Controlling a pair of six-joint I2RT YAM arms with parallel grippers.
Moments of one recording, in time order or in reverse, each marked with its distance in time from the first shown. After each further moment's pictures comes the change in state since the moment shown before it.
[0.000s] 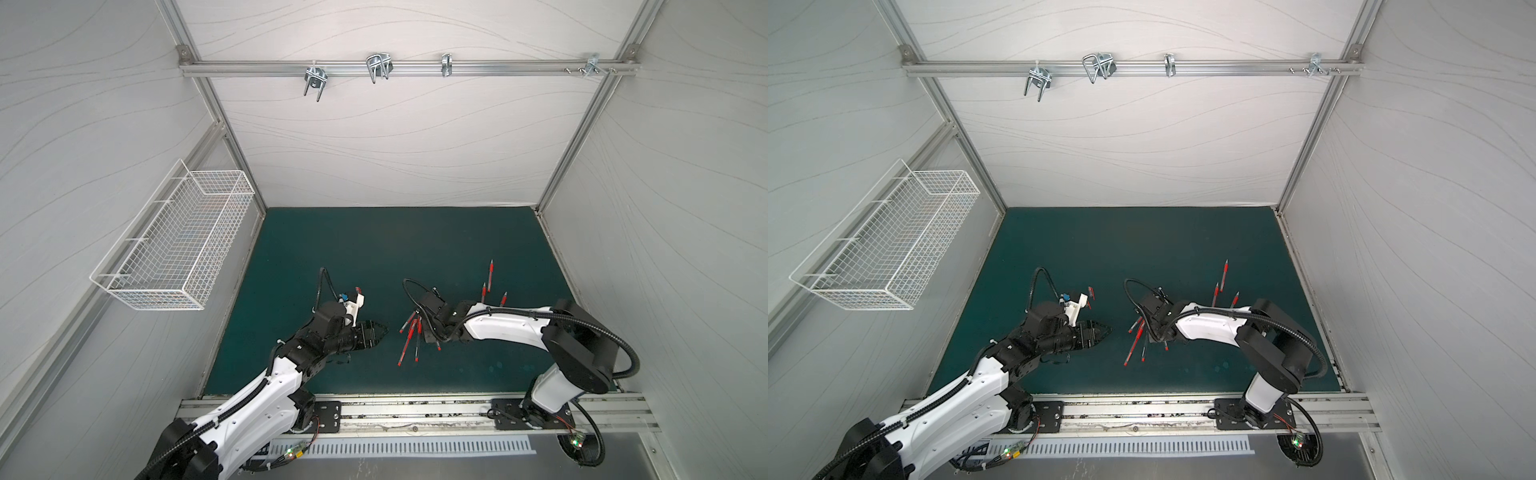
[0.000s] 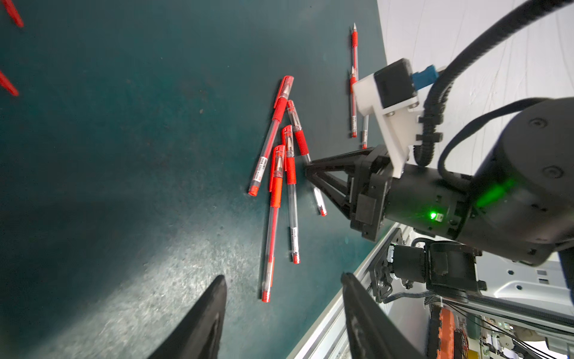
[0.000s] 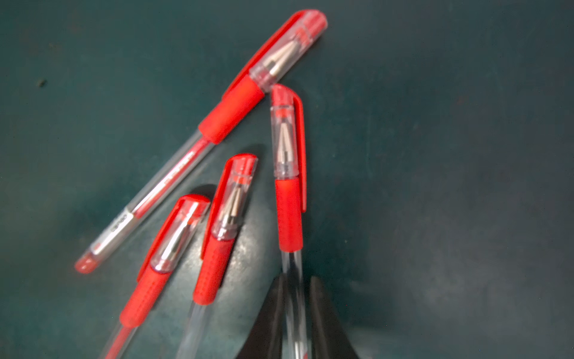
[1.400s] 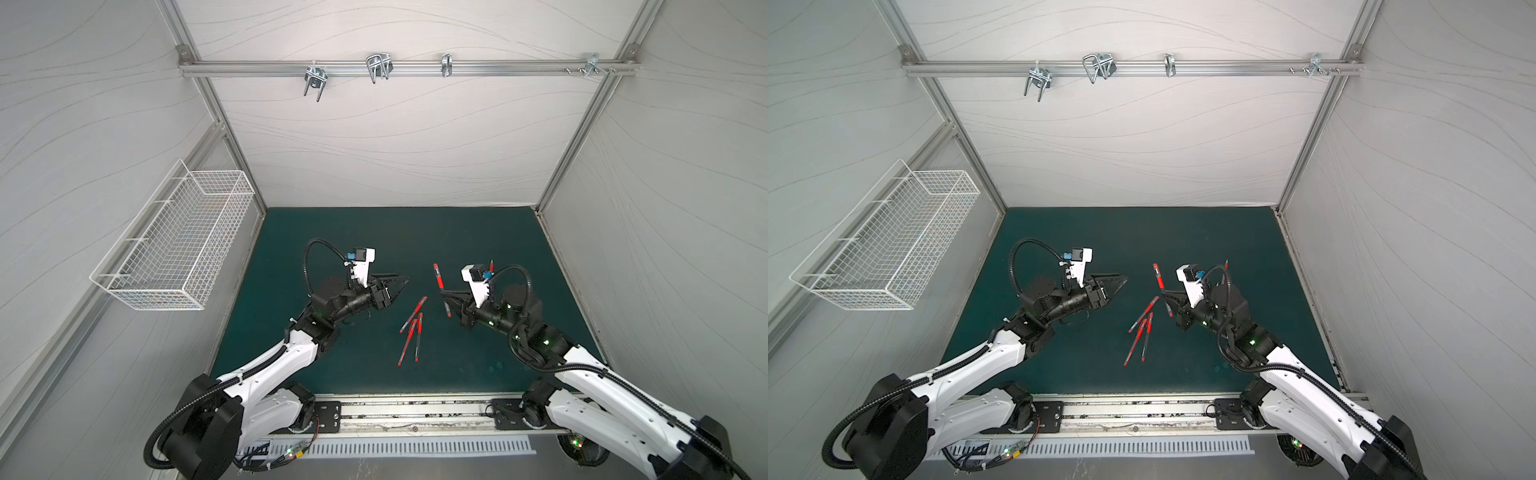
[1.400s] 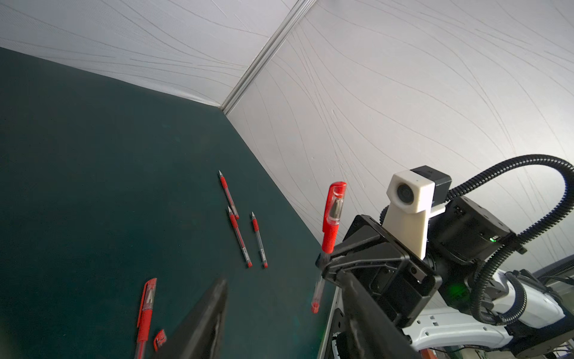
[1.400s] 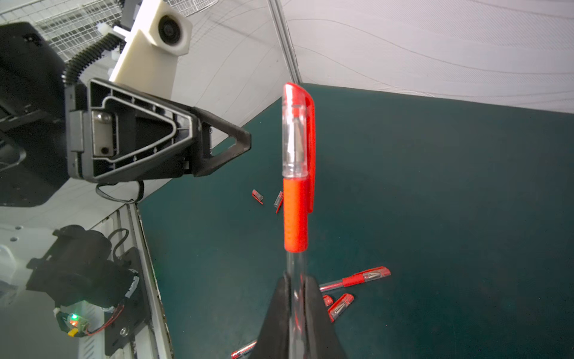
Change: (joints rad) left arm 0.005 0.251 0.169 0.721 0.078 0.035; right arm -0.273 -0.835 -0.354 0.505 -0.503 -0.505
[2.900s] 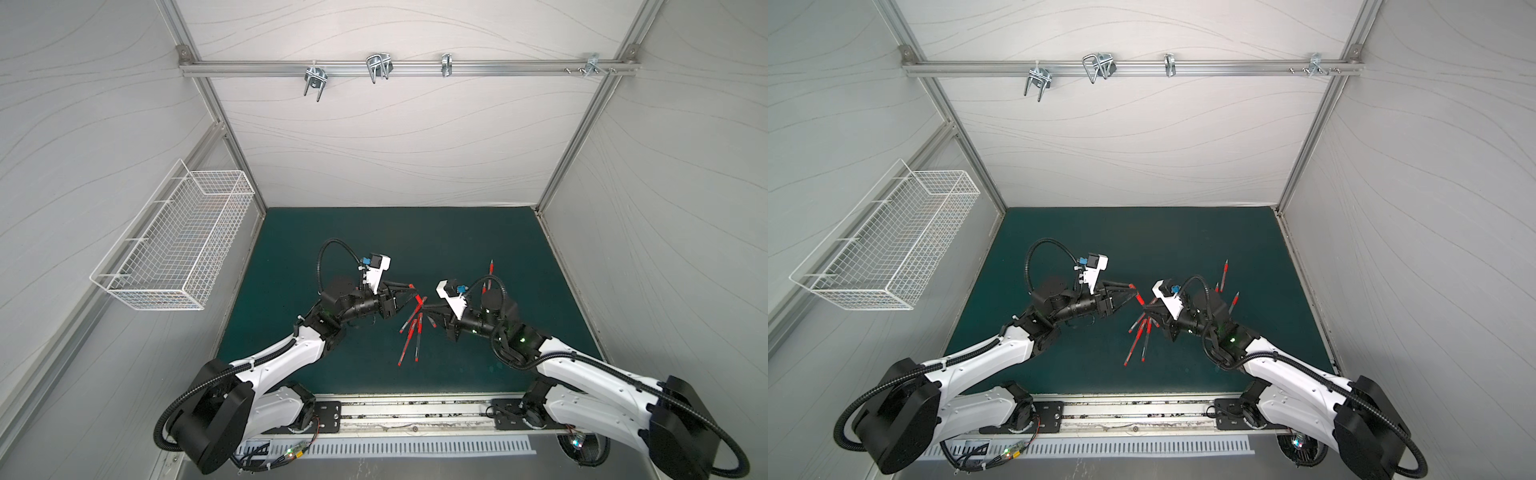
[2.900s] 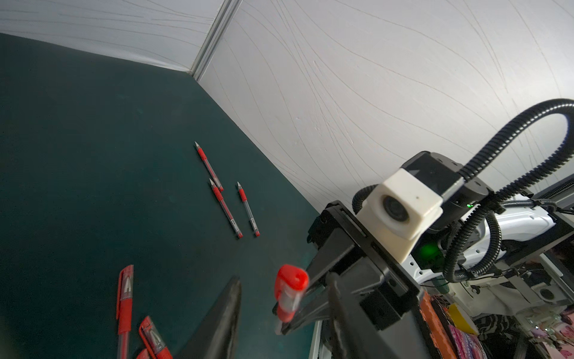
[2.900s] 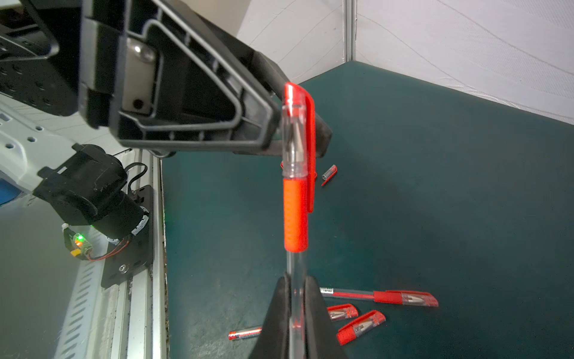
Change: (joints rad) left arm -0.051 0.090 0.010 0.012 0.126 0.098; right arm 0.114 0.189 -0.039 0.182 -0.089 -0.172
